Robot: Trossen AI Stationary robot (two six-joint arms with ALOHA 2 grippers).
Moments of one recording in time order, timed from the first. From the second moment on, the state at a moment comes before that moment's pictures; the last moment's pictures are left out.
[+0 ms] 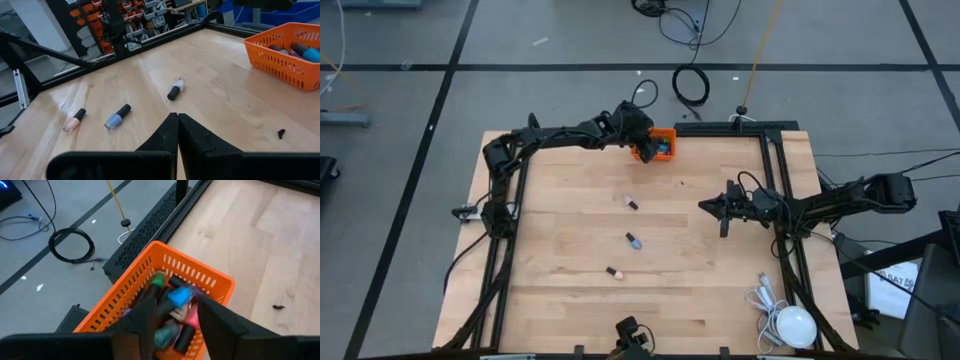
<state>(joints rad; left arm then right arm) 0.55 1.98 1.43 -0.08 0.04 0.04 -0.10 1.05 0.02 0.88 0.08 0.33</state>
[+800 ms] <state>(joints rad) 0.07 1.66 1.31 -0.74 0.14 0.22 -0.10 1.05 0.02 0.86 0.07 0.33</state>
